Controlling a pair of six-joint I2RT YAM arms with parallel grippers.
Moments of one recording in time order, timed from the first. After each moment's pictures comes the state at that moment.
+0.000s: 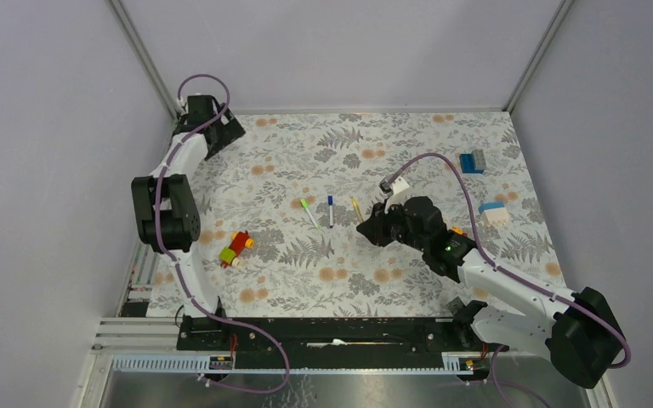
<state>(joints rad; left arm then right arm) 0.07 2.01 1.61 -0.40 -0.04 -0.55 0.72 1.06 0.58 0.06 -0.14 0.36</state>
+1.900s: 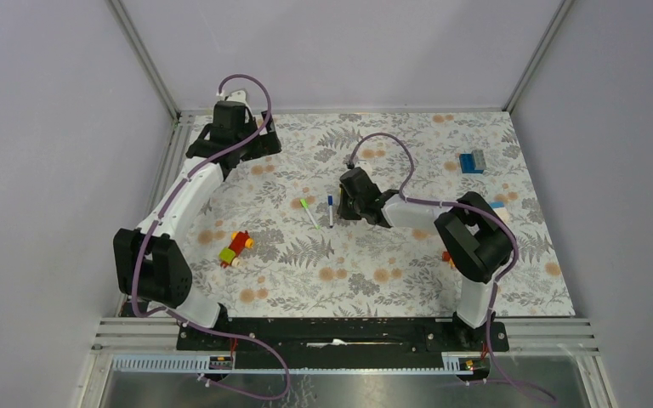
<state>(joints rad) -0.22 1.54 1.39 -0.47 -0.03 -0.38 0.72 1.84 1.07 -0.03 0.14 0.63</state>
